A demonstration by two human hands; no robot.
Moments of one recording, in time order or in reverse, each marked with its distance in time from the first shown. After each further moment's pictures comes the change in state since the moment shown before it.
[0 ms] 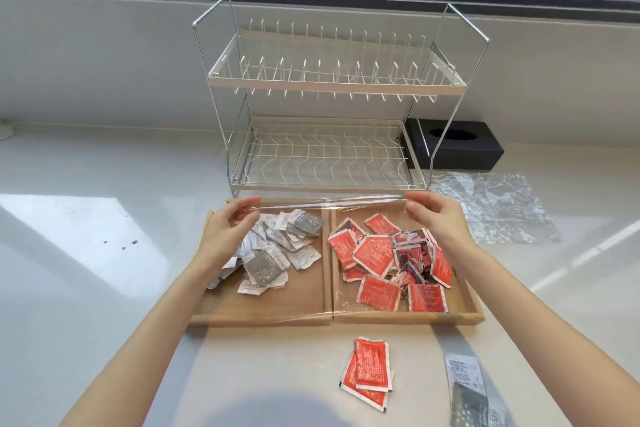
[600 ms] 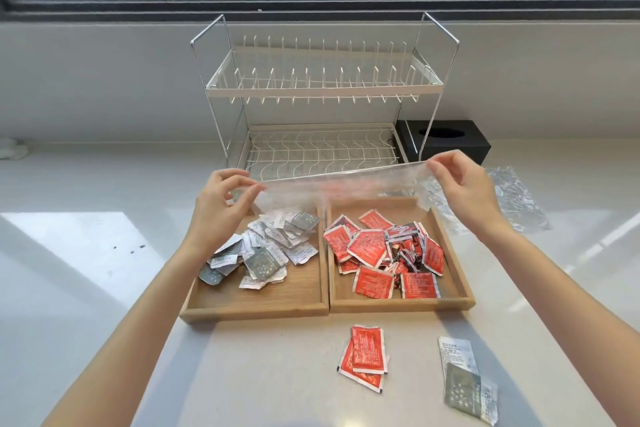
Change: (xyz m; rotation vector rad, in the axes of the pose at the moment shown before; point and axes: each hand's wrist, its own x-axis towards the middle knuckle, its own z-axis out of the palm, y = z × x) left_hand -0.019 0.063 -0.009 0.288 0.083 0.291; right_hand -0.024 -0.049 -0.038 -0.283 0.126 -0.408
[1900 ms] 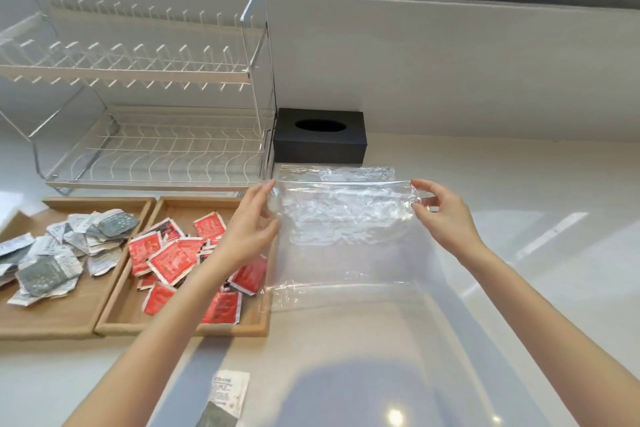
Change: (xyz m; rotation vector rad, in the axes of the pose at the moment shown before) left_hand -0.002 0.148 0.312 0.106 -0.312 -0.062; right_hand 0.060 0.216 -0.210 -0.077 -0.180 0.265
